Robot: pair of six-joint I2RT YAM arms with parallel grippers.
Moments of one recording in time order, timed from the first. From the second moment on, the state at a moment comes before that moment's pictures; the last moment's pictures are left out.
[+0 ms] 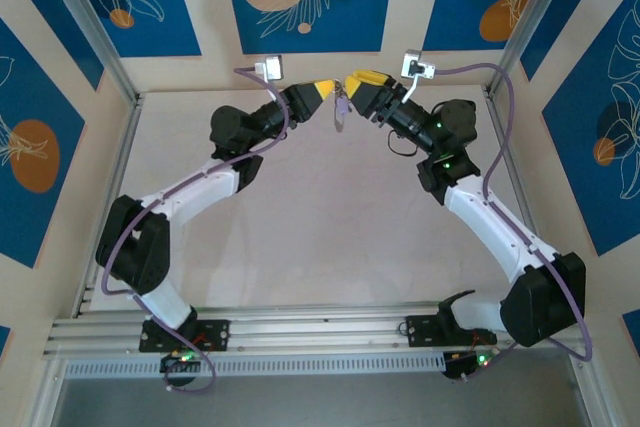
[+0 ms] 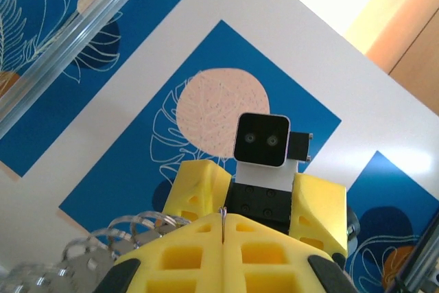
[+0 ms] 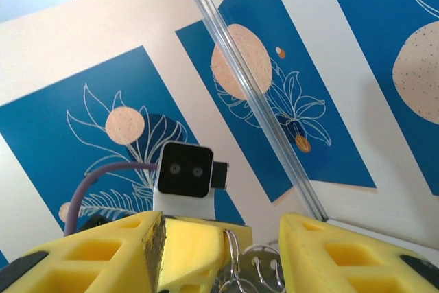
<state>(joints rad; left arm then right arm) -0.56 1.66 1.22 1.06 0.63 -1.16 0.38 1.29 1.09 0.61 -0.56 0.76</state>
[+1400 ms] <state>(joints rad) -0.59 1.68 1.21 1.13 0.50 -1.18 0.41 1.41 1.11 0.77 -0.55 0.88</state>
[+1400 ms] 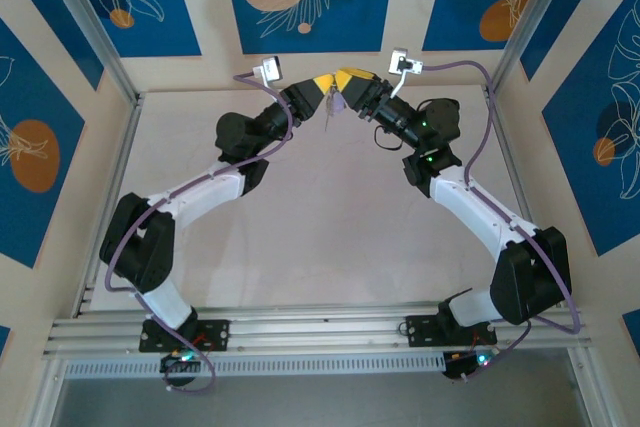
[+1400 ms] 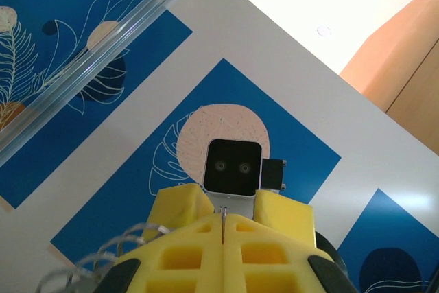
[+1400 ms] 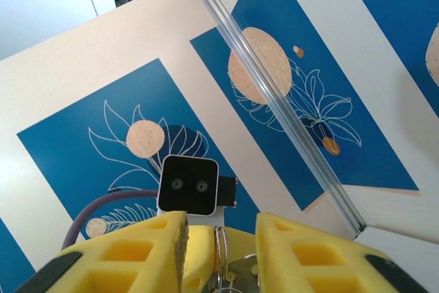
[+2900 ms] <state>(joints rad) -0.40 1.65 1.35 0.83 0.85 -1.01 0.22 1.47 1.31 0.43 -0.94 0.82</state>
